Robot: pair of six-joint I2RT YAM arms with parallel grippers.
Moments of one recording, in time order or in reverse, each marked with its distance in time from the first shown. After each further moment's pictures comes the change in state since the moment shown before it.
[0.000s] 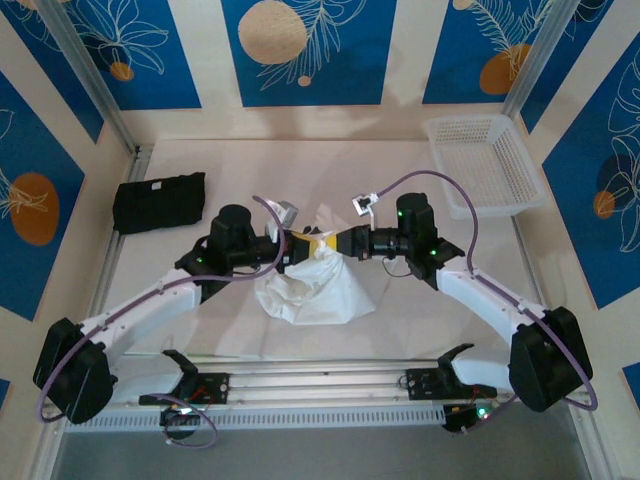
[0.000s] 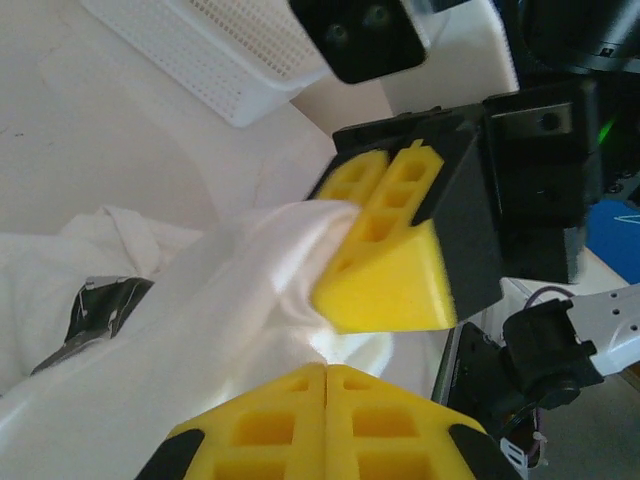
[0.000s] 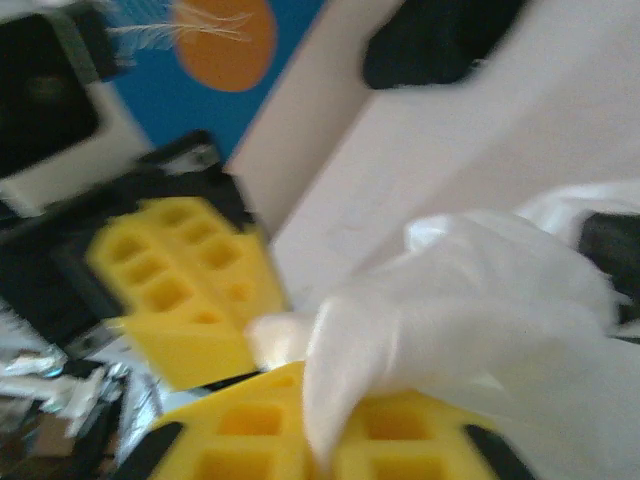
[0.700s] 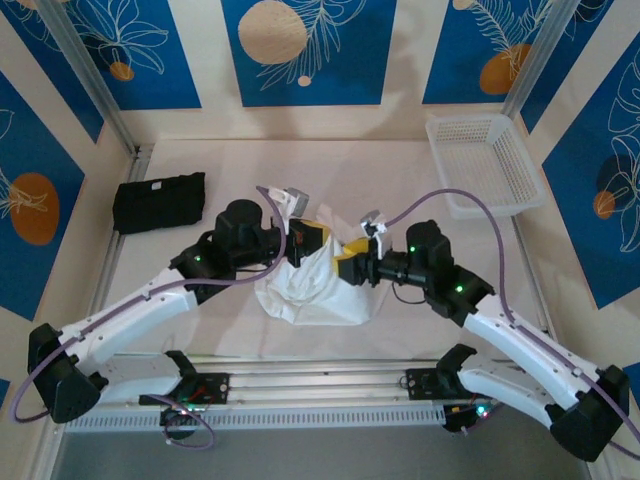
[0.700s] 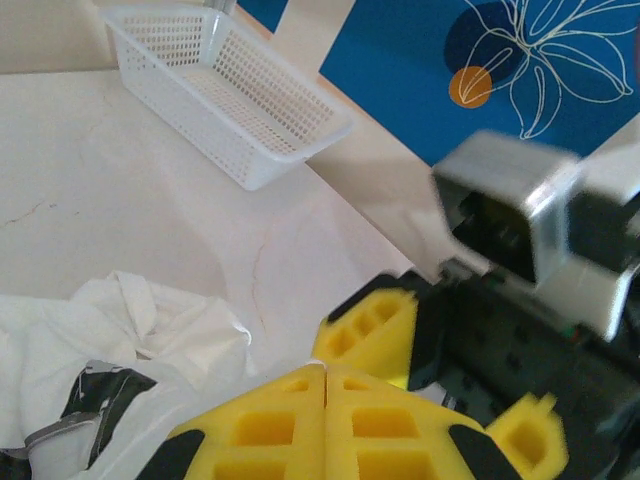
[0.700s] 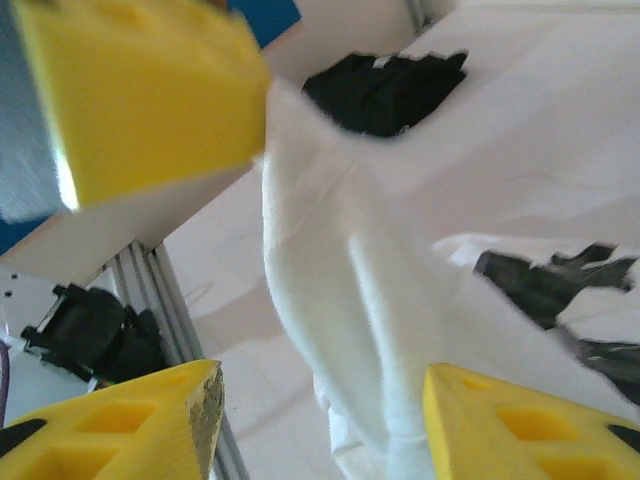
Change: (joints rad) left arm -0.190 -0.028 0.217 -0.185 -0.317 -0.066; right arm 0.213 -0.335 -0.086 -0.177 0.392 -0.271
